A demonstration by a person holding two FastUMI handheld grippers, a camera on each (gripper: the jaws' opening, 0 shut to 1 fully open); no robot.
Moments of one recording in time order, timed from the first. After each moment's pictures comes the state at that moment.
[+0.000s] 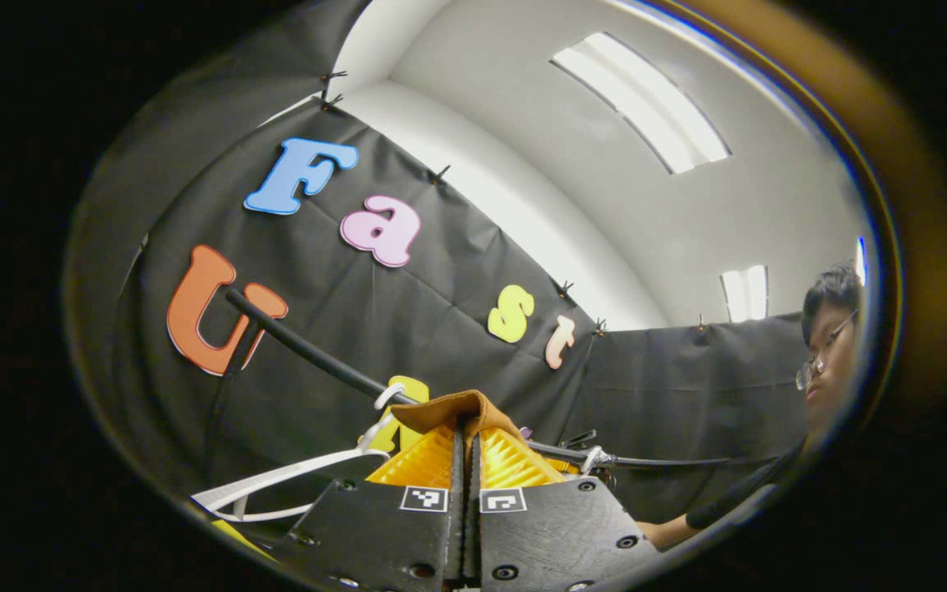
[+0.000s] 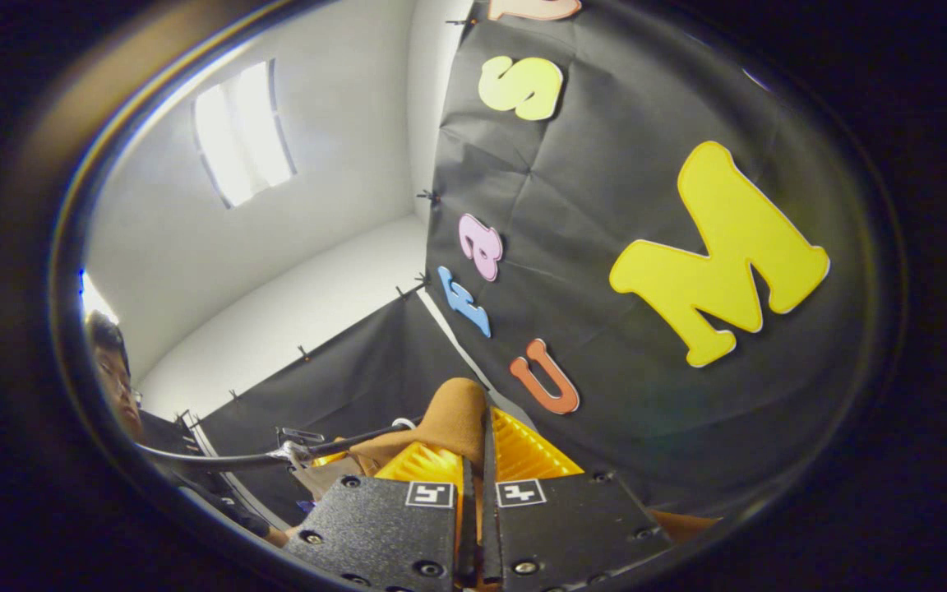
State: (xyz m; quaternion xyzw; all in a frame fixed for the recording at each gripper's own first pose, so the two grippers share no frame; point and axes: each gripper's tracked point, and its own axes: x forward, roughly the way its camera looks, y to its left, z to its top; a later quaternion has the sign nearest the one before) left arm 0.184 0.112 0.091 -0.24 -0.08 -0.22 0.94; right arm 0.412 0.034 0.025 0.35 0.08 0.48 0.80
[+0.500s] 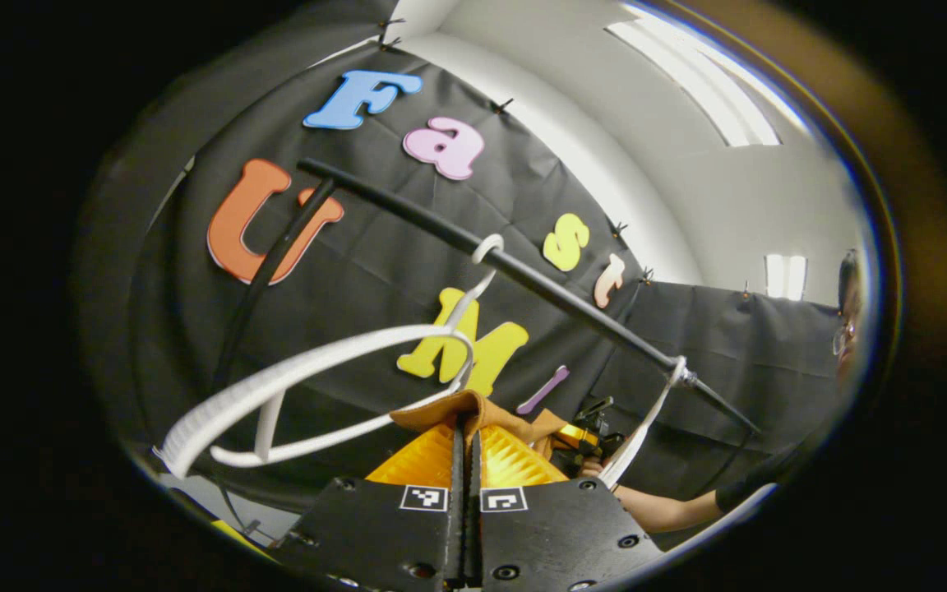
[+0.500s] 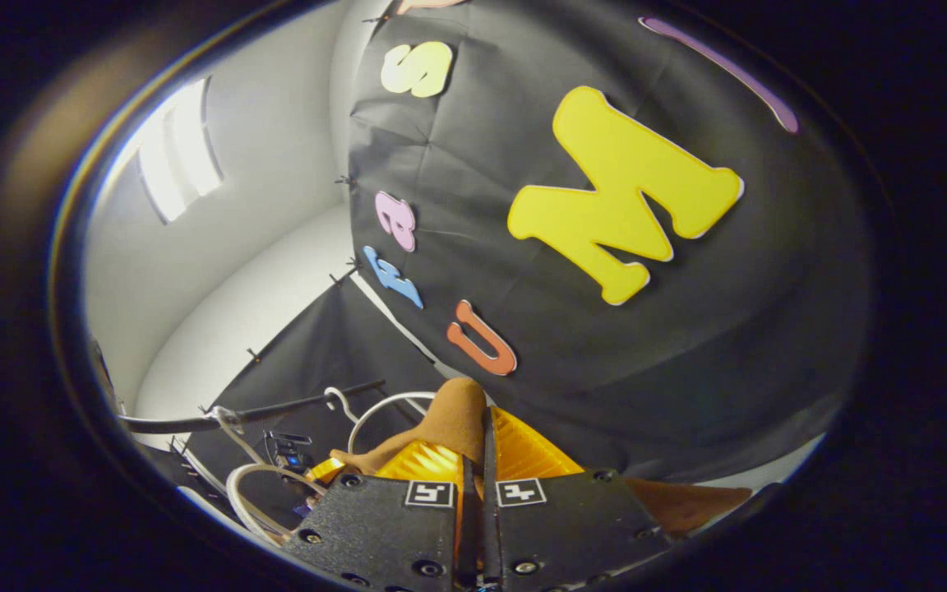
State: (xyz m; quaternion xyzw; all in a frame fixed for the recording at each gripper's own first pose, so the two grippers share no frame) left arm 0.188 0.096 -0.053 -0.30 0.07 -0.20 0.93; right arm 0.413 0.002 -0.109 0.41 0.20 0.39 0.80
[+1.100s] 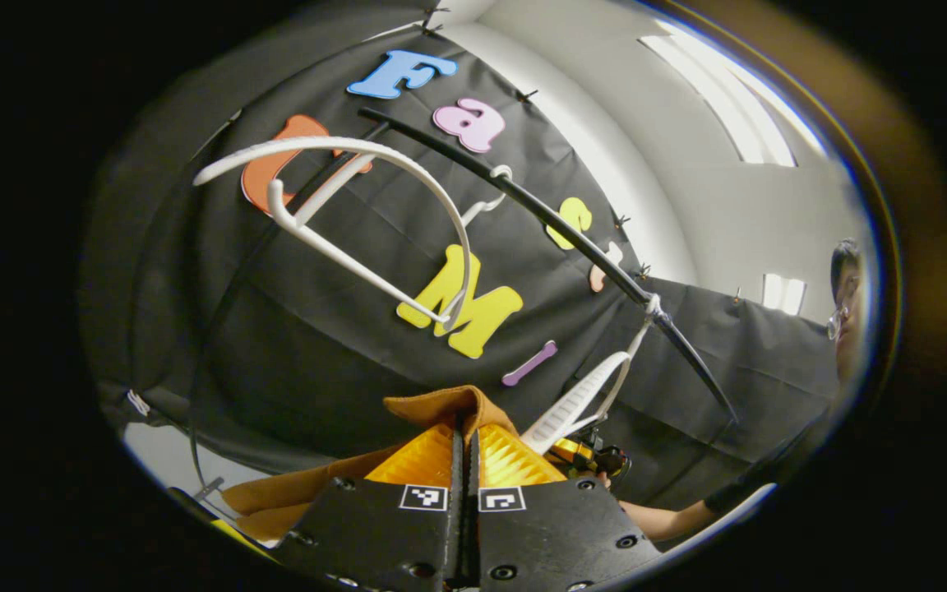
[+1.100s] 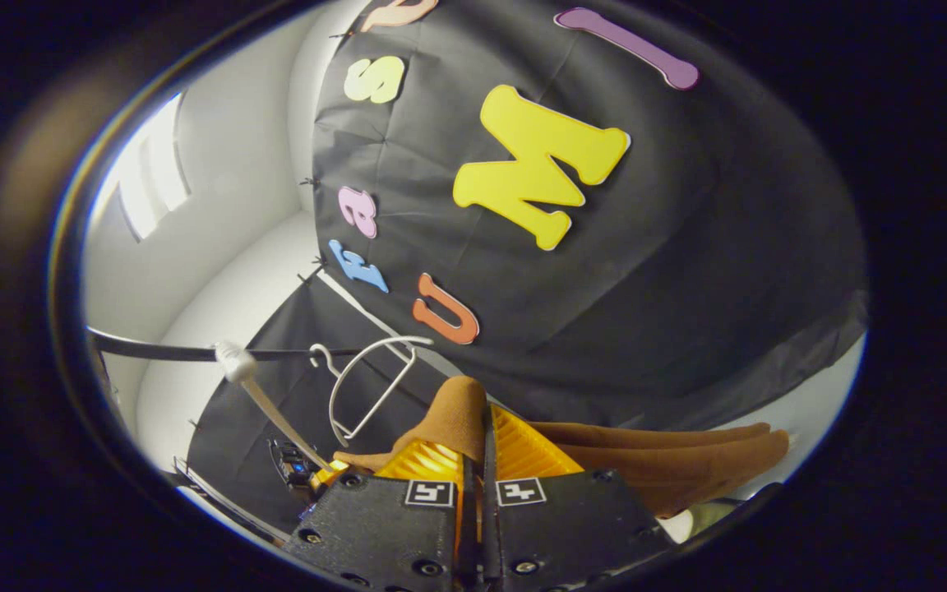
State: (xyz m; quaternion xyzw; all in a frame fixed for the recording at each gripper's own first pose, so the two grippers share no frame) left arm 0.105 0.063 -0.107 -0.35 0.10 -0.21 0.91; right arm 0.268 -0.022 -0.184 0.45 0.23 0.33 0.80
